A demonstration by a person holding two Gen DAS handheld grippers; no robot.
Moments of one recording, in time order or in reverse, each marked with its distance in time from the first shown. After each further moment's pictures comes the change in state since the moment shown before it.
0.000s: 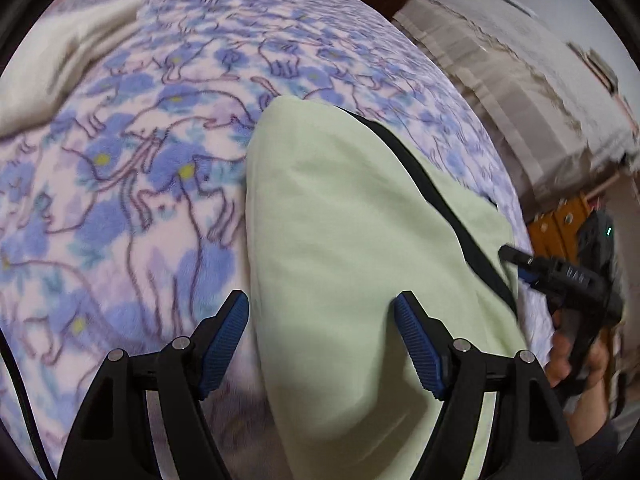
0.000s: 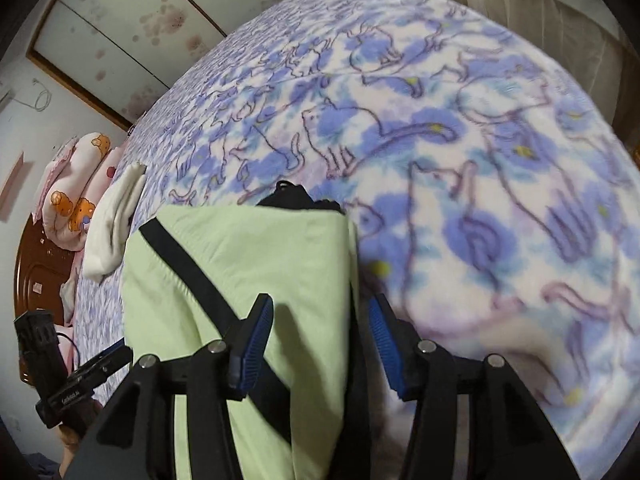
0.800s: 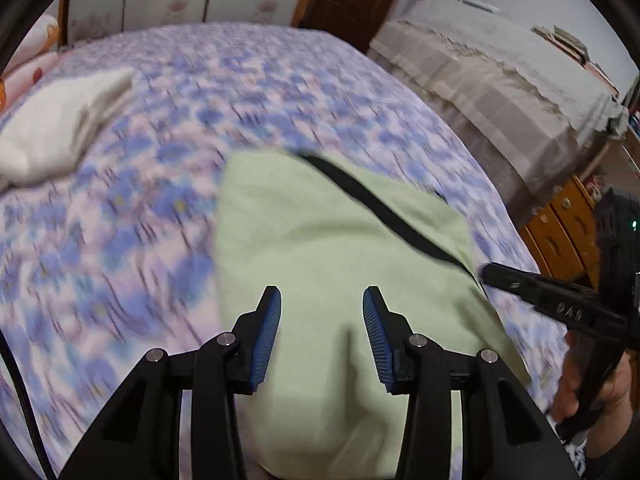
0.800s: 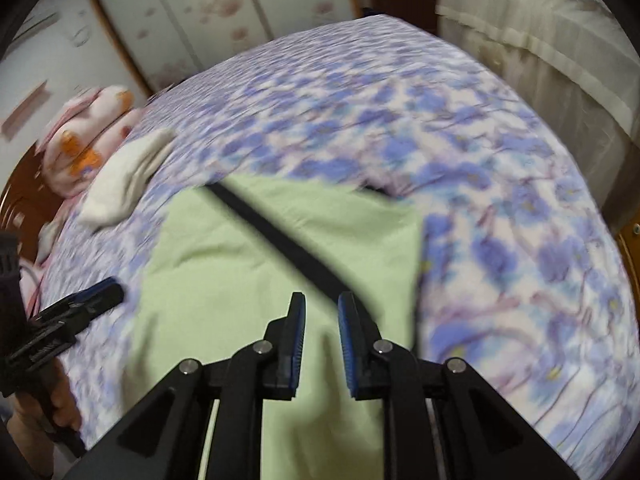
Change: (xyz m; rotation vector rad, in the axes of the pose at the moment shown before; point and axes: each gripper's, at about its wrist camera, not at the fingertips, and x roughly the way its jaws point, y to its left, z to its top) left arm -0.042 -0.068 -0.055 0.144 -0.128 0.064; right arm -0.045 0.081 -0.067 -0.276 -0.059 -0.079
